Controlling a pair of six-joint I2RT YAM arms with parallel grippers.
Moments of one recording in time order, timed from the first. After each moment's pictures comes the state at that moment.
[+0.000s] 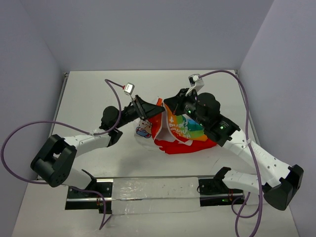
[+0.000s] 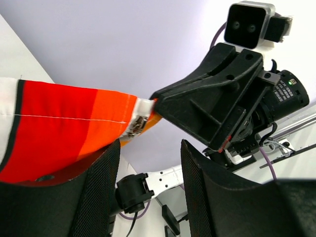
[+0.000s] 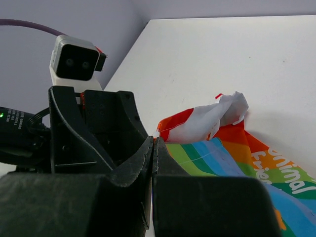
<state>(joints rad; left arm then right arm) -0.67 1.44 0.67 1.11 0.50 -1.29 0.72 1.04 1.02 -0.09 0.03 0.52</state>
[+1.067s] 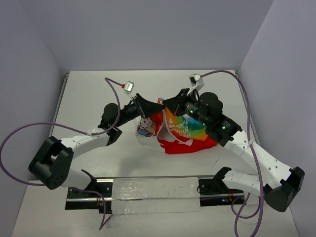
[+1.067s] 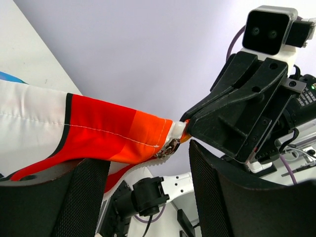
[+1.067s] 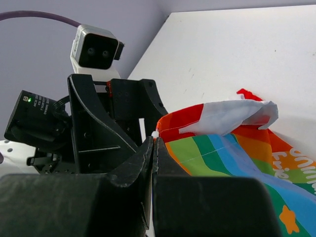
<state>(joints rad) -0.66 1.42 0.71 0.97 0.47 -1.19 0.69 1.02 1.02 -0.09 -0.08 0.58</state>
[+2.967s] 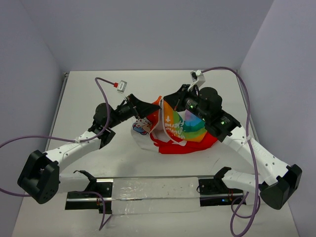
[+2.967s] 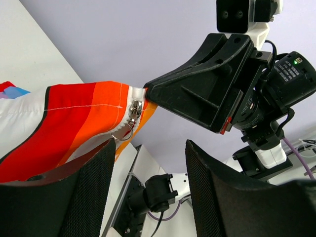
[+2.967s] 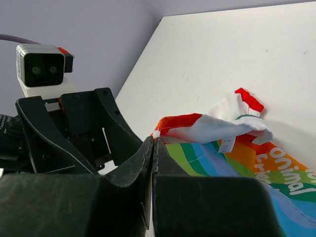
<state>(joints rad) -0.64 1.24 0.70 0.78 0.46 -1.08 0.64 1.07 1.06 -0.11 -0.09 0.61</state>
